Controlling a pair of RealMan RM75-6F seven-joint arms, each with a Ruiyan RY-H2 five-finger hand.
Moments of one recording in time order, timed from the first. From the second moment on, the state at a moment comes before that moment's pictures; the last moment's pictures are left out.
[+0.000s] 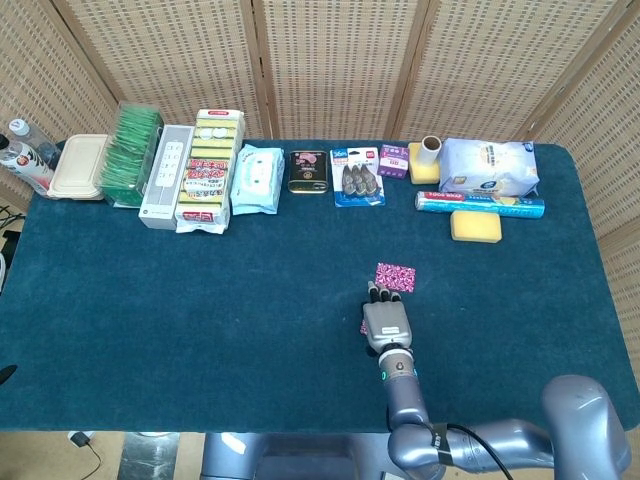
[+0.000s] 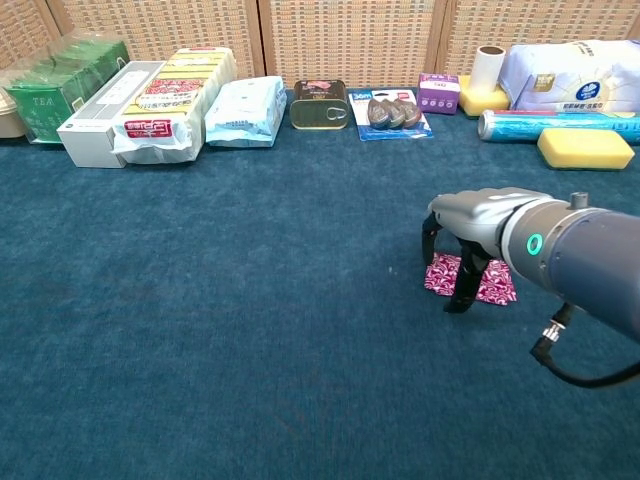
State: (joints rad) left arm 0.04 -0.74 0.01 -1.89 1.55 1.59 -0.27; right arm 0.89 -1.76 0.24 -1.81 -0.28 1.40 -1.07
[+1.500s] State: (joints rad) left arm 0.04 -0.74 0.00 -1.89 1.55 1.59 -0.26; right arm 0.85 -1.74 0.24 -1.81 -0.50 1.41 -0.91
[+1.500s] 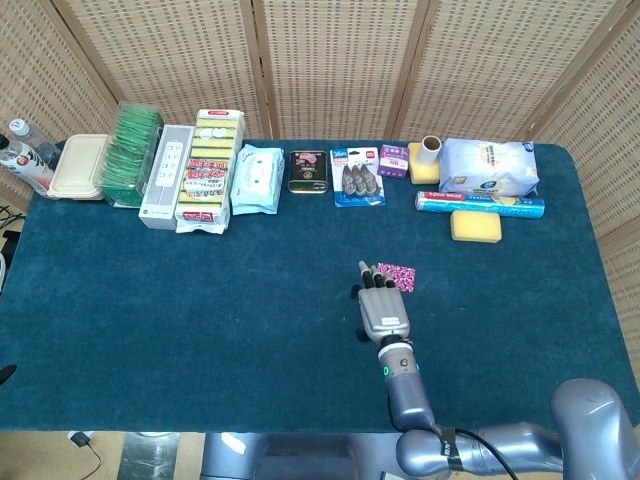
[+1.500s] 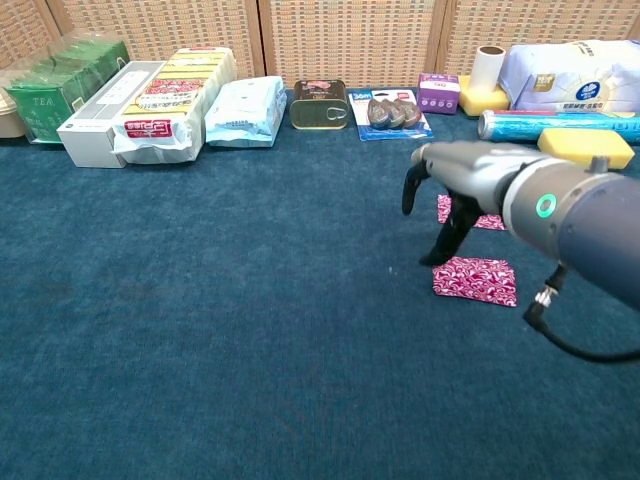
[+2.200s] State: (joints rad) left arm 0.04 -0.75 0.00 -1.90 1.54 1.58 -0.20; right arm 0.88 -1.80 0.39 -1.43 -0.31 1.31 -0.94
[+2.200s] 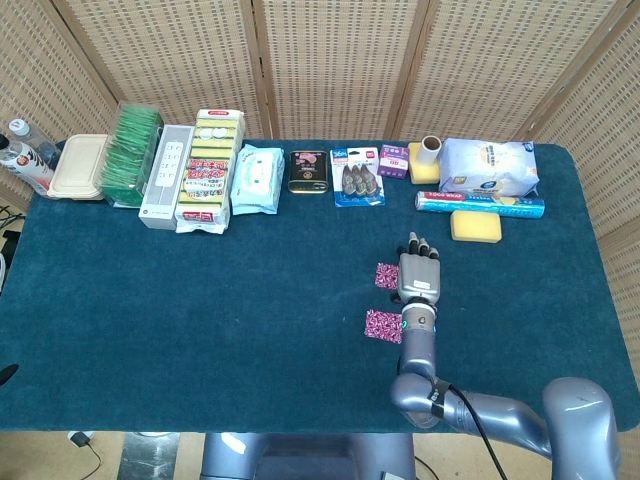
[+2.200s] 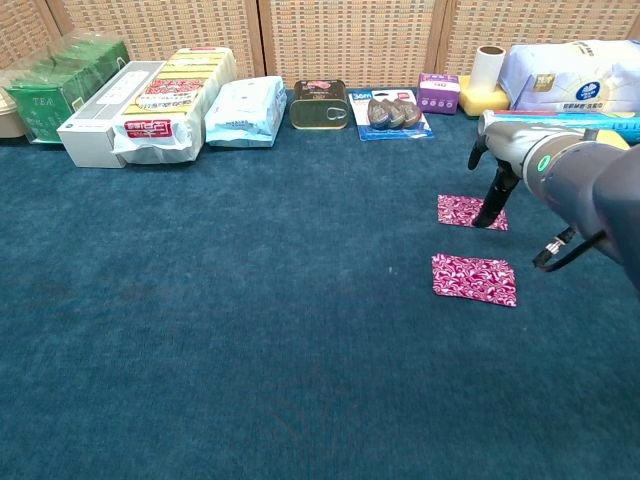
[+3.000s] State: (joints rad) left arm 0.02 -0.77 0.00 -1.93 1.53 1.55 -0.12; right arm 0.90 -1.87 0.42 -1.32 -0.30 1.28 -0.95
